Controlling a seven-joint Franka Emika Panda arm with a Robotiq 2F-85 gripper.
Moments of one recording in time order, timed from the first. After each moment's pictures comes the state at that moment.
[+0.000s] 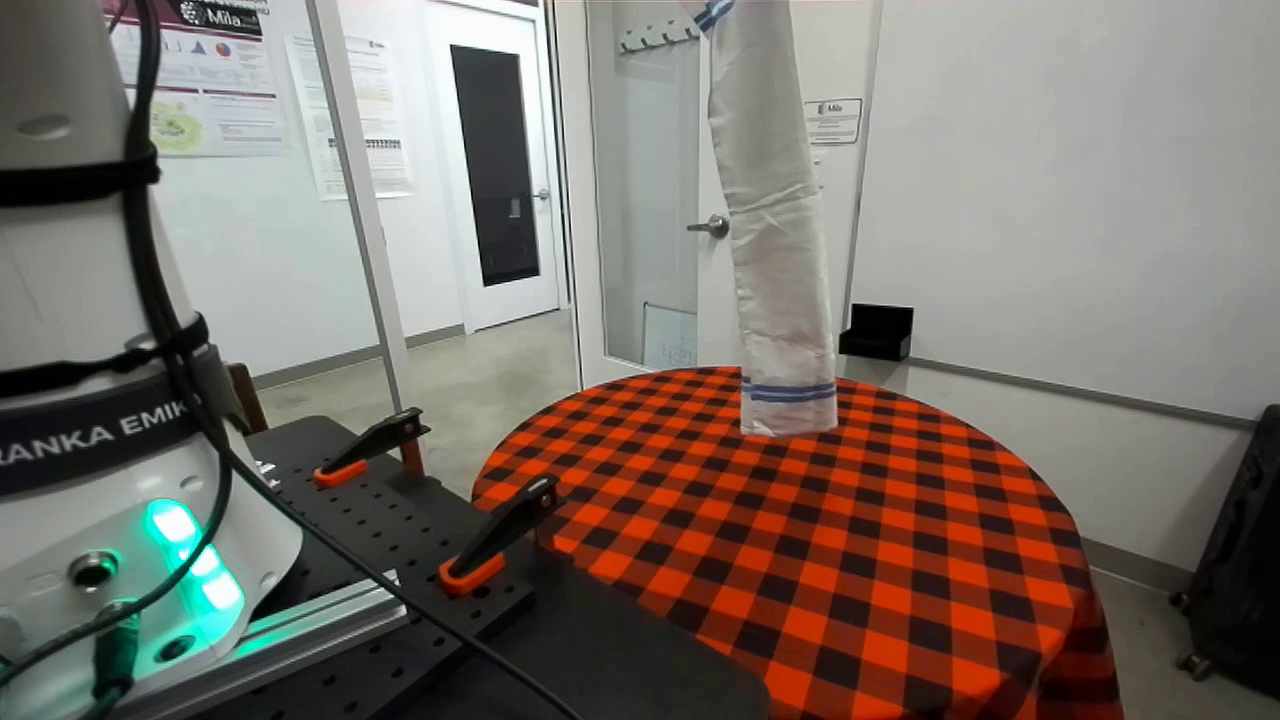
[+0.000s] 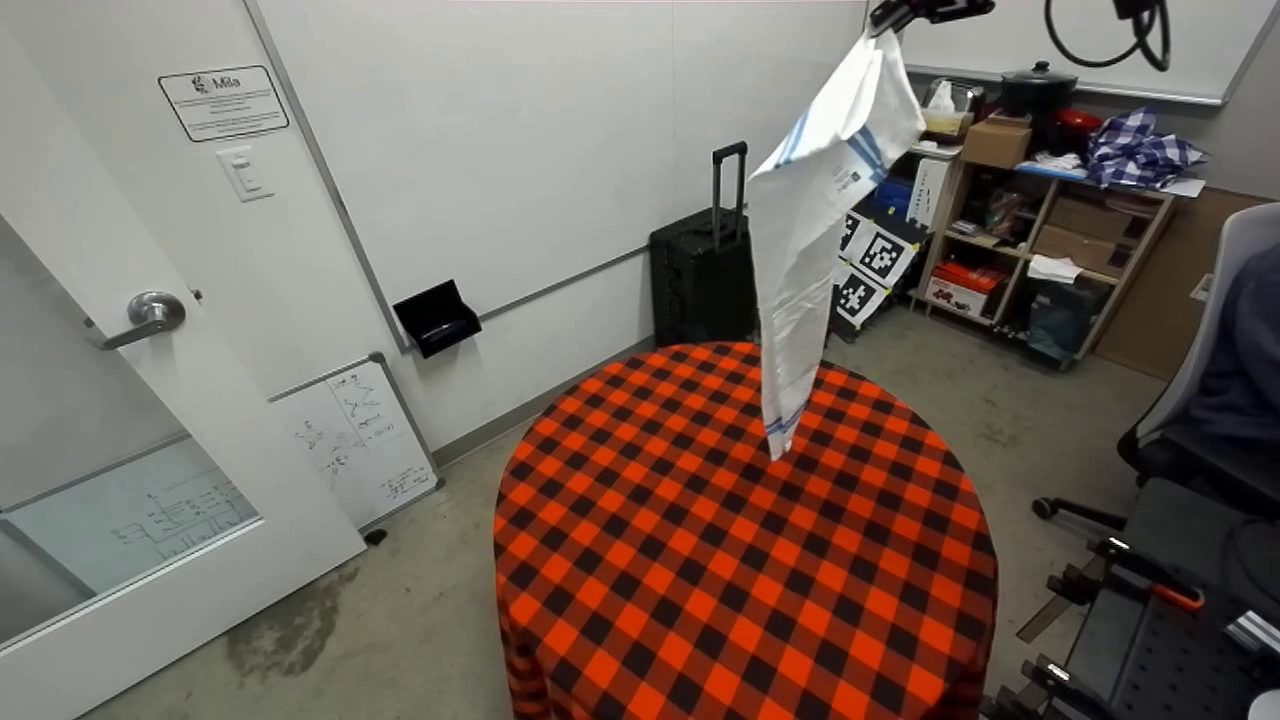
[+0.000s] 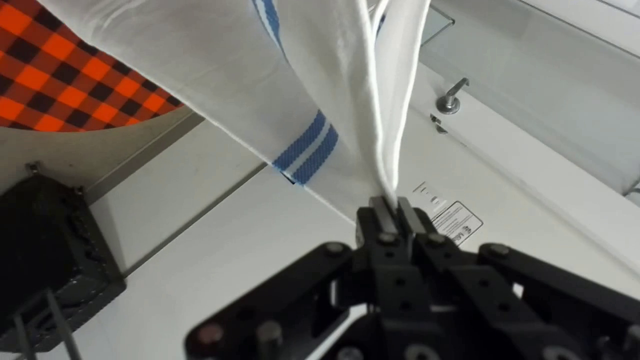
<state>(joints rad) -0.11 -0.34 -0.17 -2.13 0.70 2.39 -0.15</state>
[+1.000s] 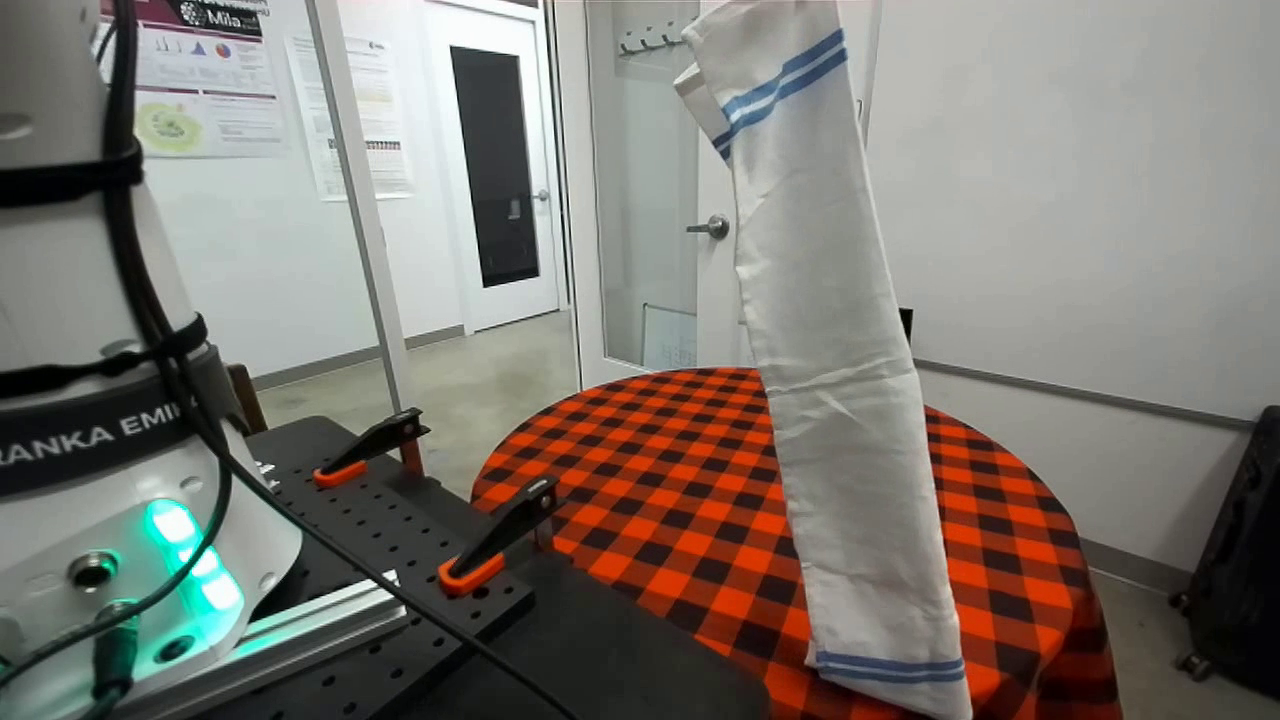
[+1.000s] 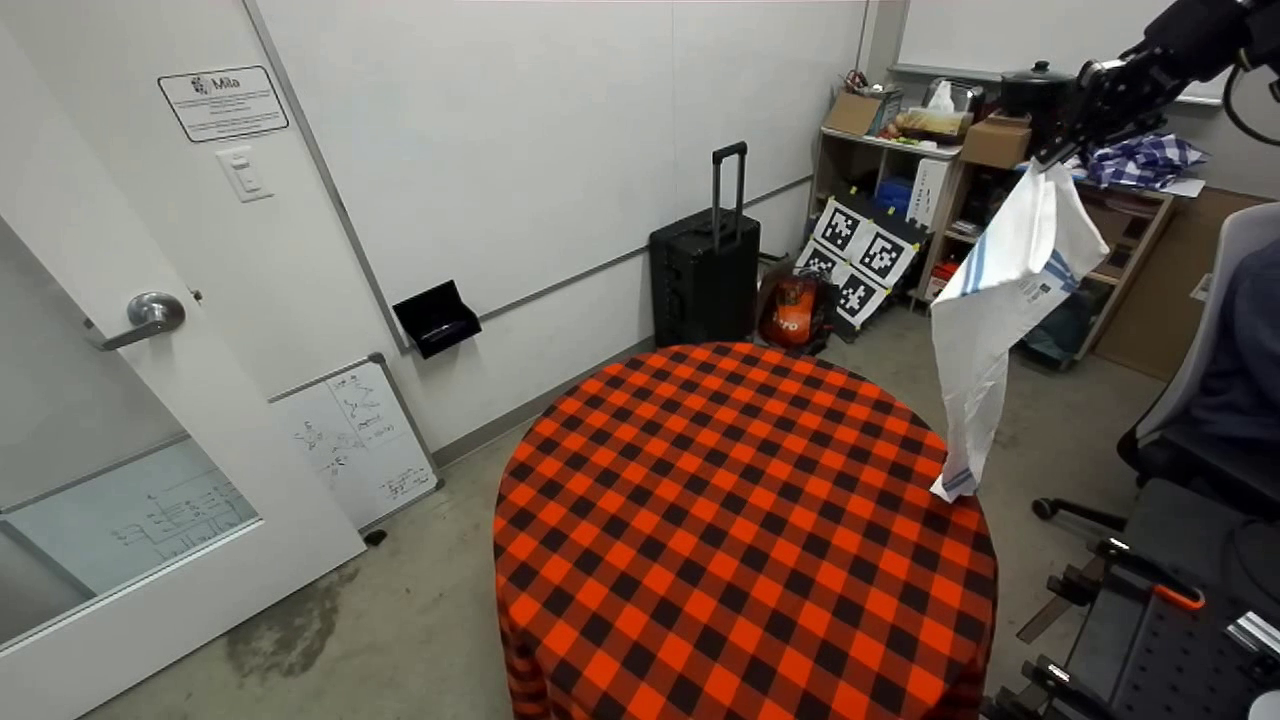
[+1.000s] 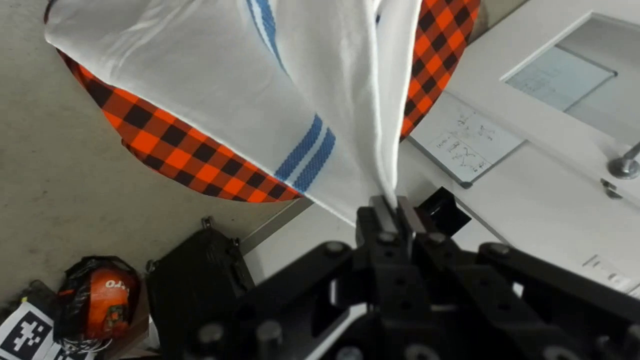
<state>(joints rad) -0.27 -0.51 -0.31 -2.43 0.36 2.27 -0.16</state>
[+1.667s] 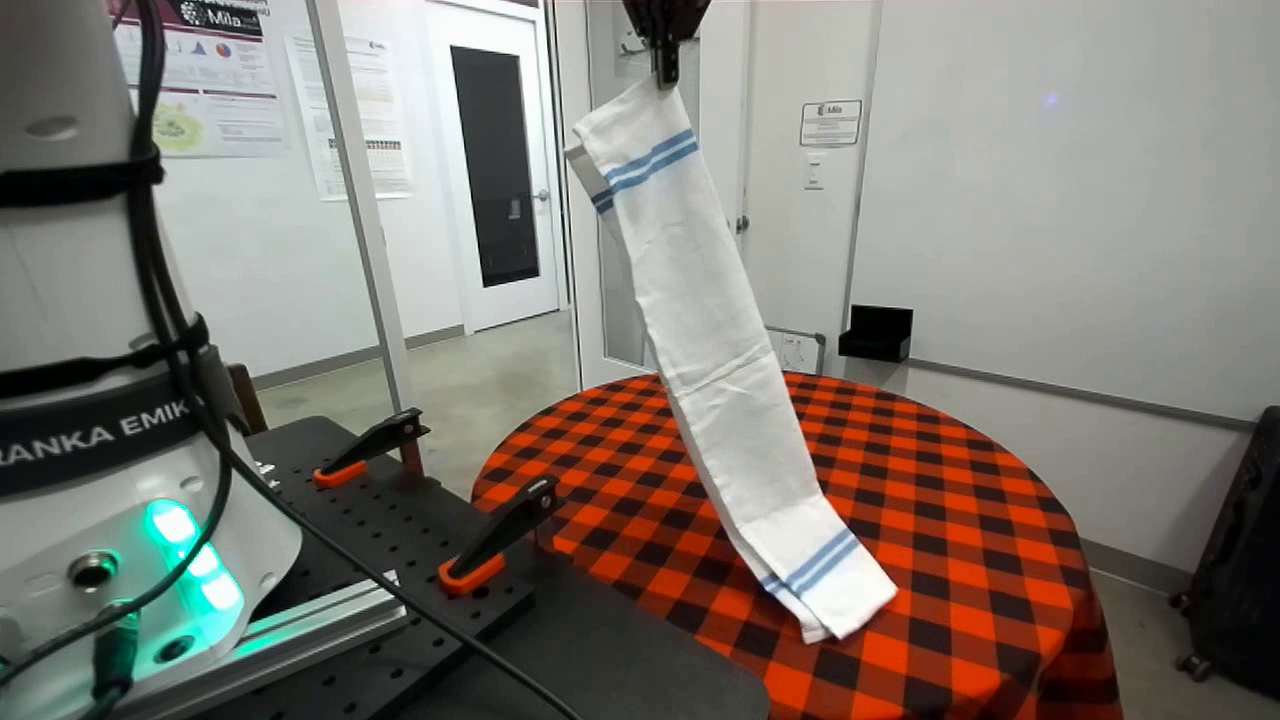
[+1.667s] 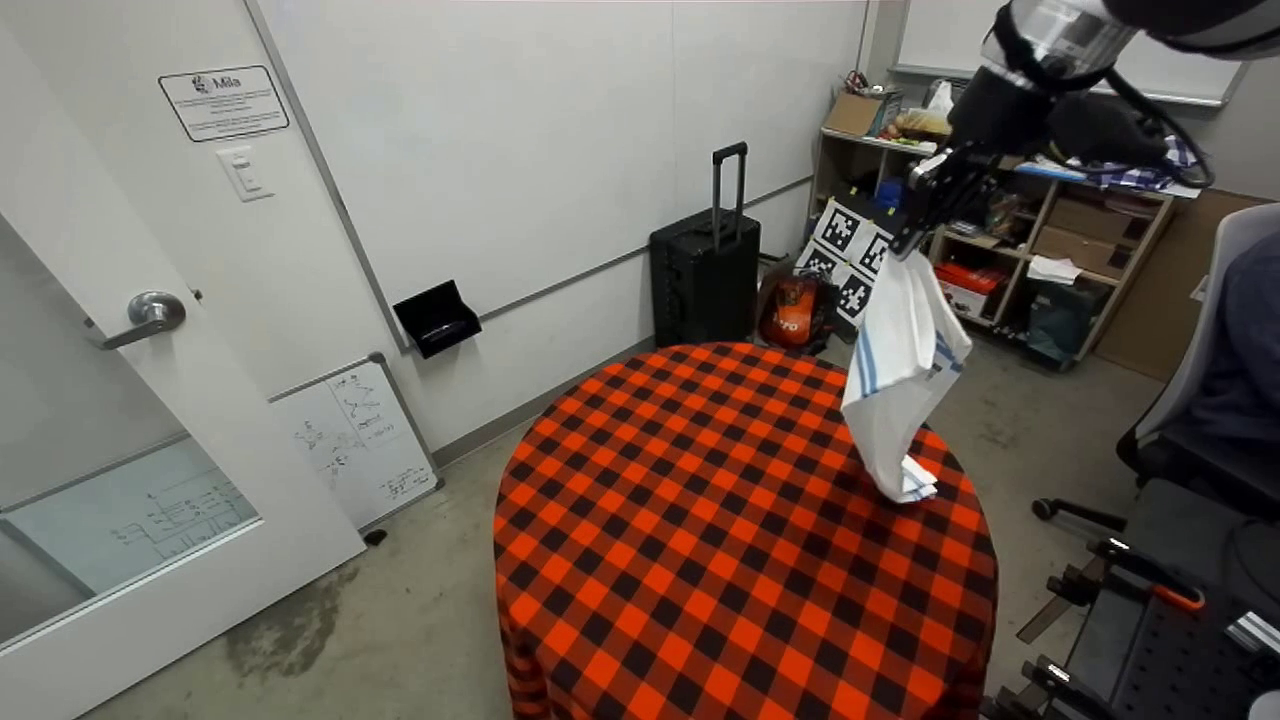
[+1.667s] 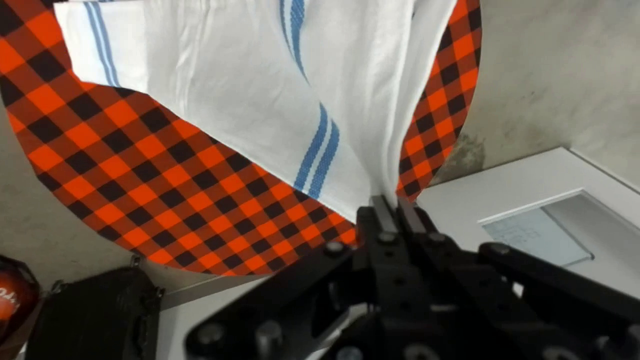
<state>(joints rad) -0.07 -0.36 -0.05 -2.42 0.26 2.33 -0.02</state>
